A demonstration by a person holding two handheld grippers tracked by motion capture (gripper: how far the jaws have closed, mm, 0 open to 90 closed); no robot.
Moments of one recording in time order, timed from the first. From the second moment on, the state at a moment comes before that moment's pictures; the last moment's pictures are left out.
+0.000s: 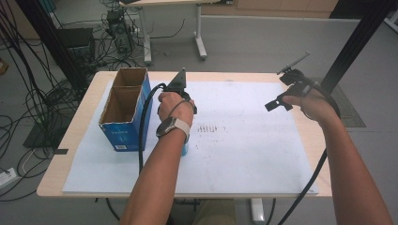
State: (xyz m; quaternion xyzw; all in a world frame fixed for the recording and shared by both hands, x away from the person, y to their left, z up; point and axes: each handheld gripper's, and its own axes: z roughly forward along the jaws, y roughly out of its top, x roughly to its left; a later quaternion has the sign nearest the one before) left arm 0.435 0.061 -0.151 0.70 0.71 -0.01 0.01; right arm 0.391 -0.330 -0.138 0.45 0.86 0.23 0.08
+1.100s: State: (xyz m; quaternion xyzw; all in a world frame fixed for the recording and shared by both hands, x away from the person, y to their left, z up) left arm 0.437 0.058 -0.151 0.70 0.71 -0.01 0.00; right arm 0.389 -0.336 -0.137 0.45 0.86 0.22 0.09
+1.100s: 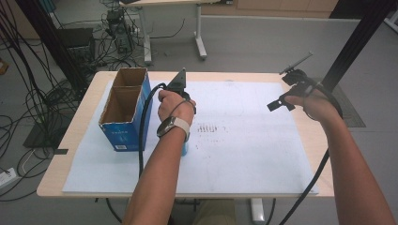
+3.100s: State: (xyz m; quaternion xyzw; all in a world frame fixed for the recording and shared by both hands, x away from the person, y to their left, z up) left arm 0.430 0.058 -0.151 0.70 0.71 0.00 0.01; right arm 0.386 -0.338 -0.136 0.46 0.86 0.23 0.09
